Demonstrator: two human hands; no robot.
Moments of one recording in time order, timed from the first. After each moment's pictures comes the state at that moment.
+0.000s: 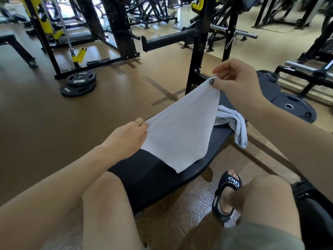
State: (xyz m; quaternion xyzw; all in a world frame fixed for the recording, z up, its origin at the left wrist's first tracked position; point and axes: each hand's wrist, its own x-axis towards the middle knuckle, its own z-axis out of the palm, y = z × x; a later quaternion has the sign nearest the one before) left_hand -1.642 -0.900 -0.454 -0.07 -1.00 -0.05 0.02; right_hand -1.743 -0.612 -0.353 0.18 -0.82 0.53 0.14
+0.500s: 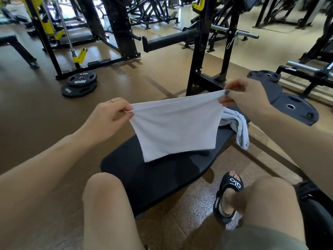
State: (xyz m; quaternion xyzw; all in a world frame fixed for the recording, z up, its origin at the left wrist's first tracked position) left_hand -1.644 -0.949 -0.409 -0.12 -0.95 -0.21 0.19; right_hand -1.767 -0.582 -0.384 0.08 -0.84 0.53 0.05
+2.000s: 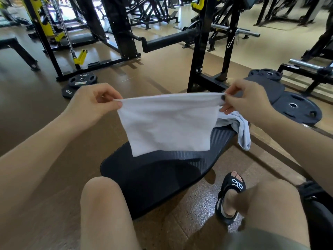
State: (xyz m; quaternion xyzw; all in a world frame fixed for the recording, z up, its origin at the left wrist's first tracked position) left_hand -1.644 -0.954 -0.362 0.01 -0.92 -0.37 0.15; right_hand -1.763 -0.579 -0.385 0.14 -0.88 0.45 0.09
